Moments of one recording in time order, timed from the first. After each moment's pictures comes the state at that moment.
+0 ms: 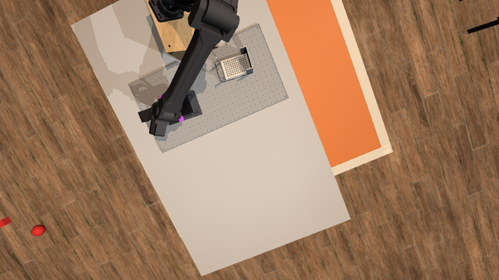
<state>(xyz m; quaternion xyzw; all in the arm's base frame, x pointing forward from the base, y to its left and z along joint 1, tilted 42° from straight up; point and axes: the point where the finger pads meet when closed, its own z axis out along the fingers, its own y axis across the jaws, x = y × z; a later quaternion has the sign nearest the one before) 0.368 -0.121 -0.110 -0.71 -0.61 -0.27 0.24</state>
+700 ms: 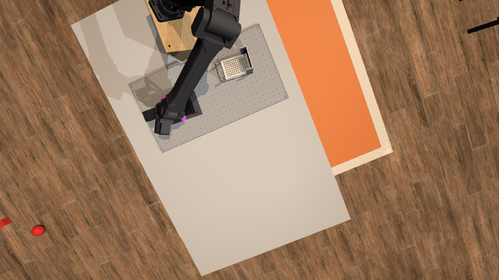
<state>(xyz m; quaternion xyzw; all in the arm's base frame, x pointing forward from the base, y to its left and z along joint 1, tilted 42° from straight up) 0.371 -0.099 -0.134 -0.71 -0.61 -0.27 0.24</state>
